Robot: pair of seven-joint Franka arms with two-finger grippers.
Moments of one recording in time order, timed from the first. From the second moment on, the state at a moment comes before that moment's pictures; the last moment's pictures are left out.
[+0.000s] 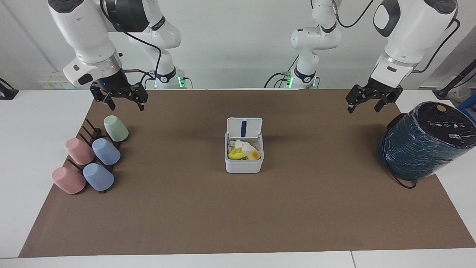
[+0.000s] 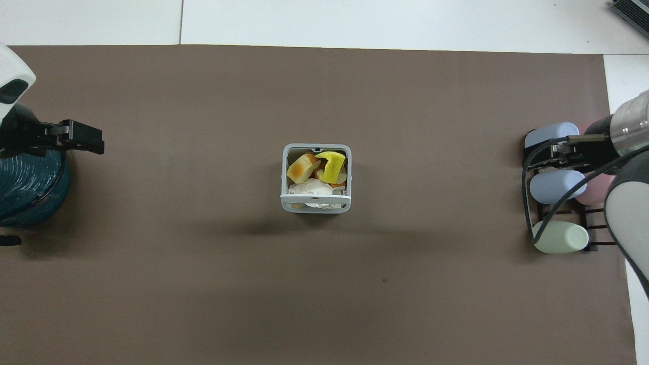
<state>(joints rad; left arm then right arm) -0.03 0.03 -0.06 -1.58 -0.01 1.65 -0.07 -0.02 0.00 0.08 -1.63 -0.01 1.62 0.11</state>
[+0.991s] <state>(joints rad) -0.33 -0.05 -0.09 -1.80 -0.02 1.83 -0.67 -0.02 0.00 0.08 -1.63 -0.01 1.62 0.11</state>
